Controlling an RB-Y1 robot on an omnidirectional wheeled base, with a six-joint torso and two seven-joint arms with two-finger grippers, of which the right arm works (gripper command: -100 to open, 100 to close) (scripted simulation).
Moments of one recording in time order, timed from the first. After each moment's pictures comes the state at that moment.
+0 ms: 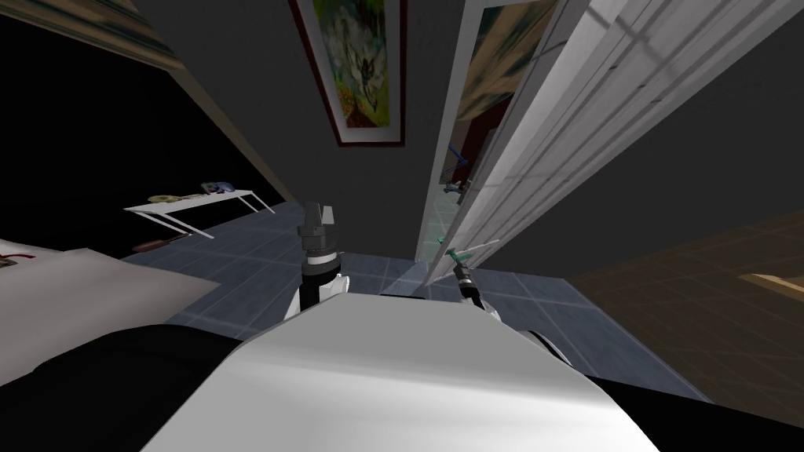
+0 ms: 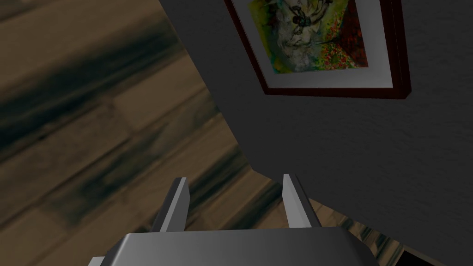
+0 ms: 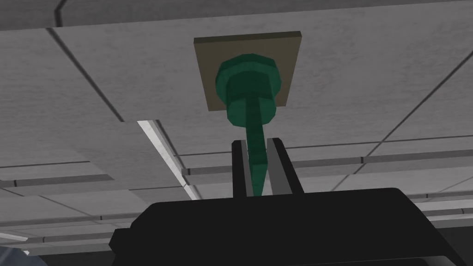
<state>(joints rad) -0.12 -0.36 0.08 -0.47 -0.15 -0.98 -0.28</state>
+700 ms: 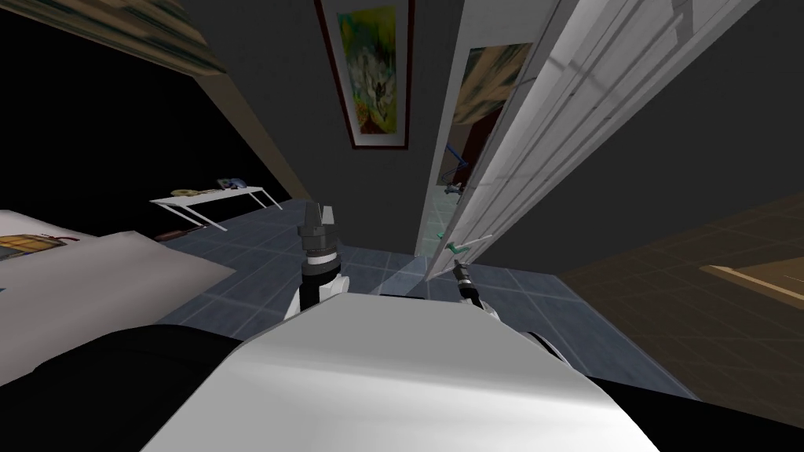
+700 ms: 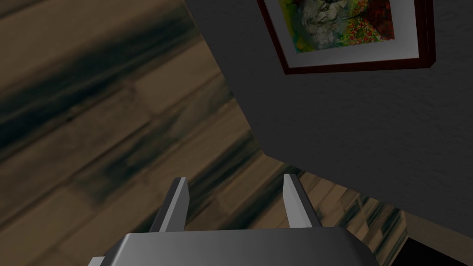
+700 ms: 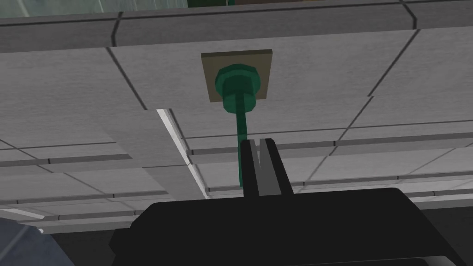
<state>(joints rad) -0.11 -0.36 0.09 -0.49 -0.15 -0.97 -0.28</state>
